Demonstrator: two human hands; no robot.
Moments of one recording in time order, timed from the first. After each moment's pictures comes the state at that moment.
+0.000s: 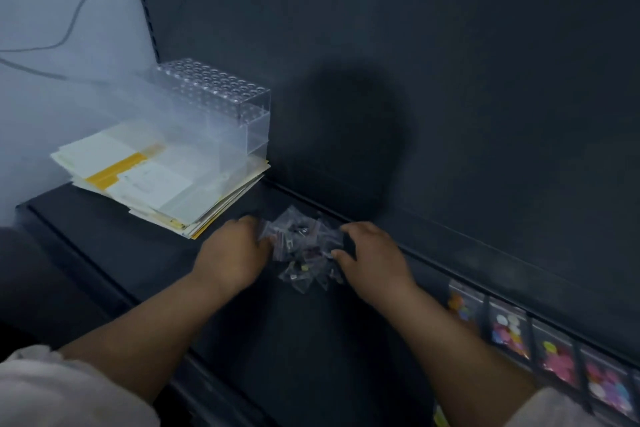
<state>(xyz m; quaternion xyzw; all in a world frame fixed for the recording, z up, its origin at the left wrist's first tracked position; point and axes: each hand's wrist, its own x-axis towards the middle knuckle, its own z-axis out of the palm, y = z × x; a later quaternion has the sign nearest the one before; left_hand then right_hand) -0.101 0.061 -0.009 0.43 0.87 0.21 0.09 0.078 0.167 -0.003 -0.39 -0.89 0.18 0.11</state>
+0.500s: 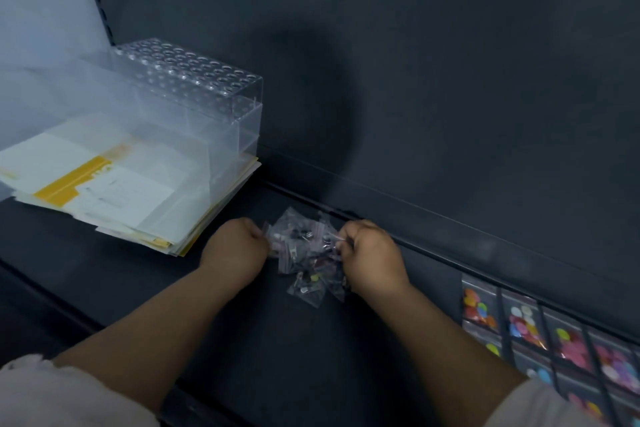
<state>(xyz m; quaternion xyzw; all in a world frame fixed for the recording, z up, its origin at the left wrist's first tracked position) -0.134 0.092 -0.027 0.36 0.85 0.32 0.22 0.040 0.175 -0.025 -0.47 -0.84 0.19 0.18</state>
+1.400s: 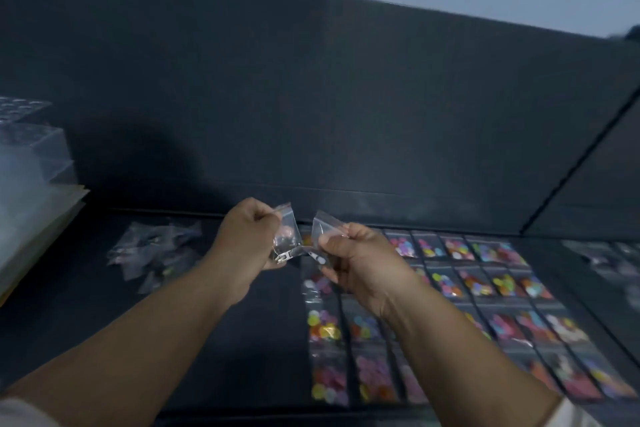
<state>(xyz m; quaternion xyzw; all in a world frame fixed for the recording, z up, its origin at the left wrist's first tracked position) 0.083 0.079 0.053 0.41 0.60 0.49 0.47 0.238 0.083 0.038 -0.49 -0.39 0.65 0.43</state>
